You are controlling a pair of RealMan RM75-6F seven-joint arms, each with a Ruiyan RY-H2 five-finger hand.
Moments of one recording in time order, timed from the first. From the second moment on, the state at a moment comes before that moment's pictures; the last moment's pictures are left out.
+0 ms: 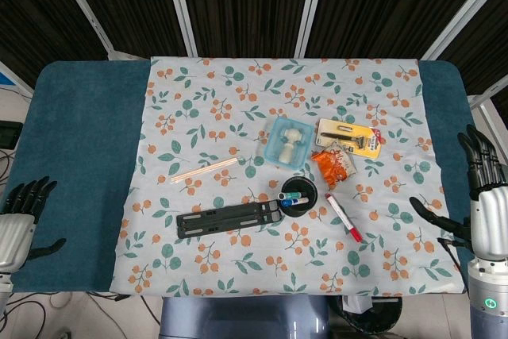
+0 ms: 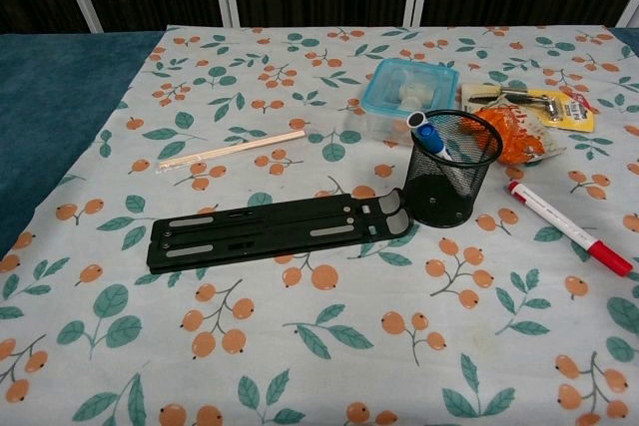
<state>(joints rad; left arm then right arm) -0.10 -1.10 0.00 -1.65 1.53 1.45 0.05 0.15 -1.05 0.26 -1.95 -1.59 1.70 0.06</state>
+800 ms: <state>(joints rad) -0.10 -1.10 -0.01 -1.65 1.52 1.45 0.05 0.14 -1.05 0.26 -1.95 -1.60 1.70 0.06</state>
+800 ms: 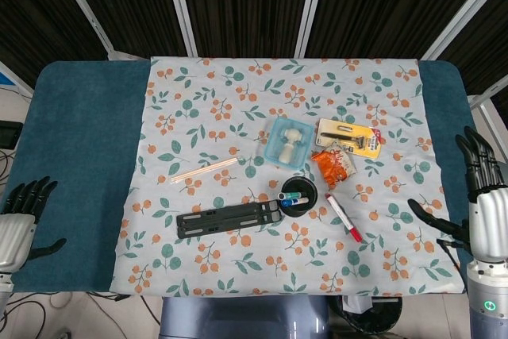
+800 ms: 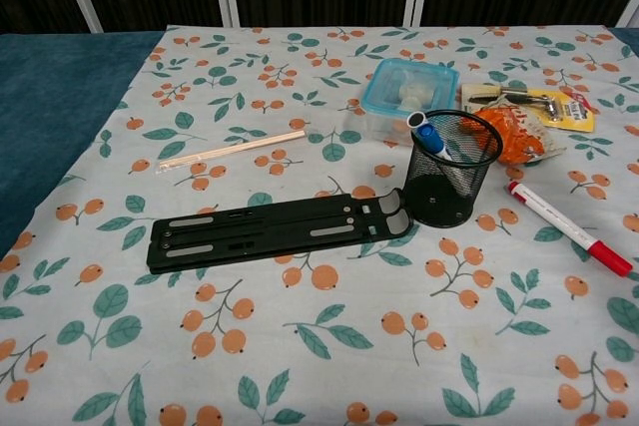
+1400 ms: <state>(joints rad) -0.10 -1.10 -0.01 -1.66 1.52 1.44 0.05 0.15 -1.09 0.18 -1.95 -1.60 1.61 -0.04</state>
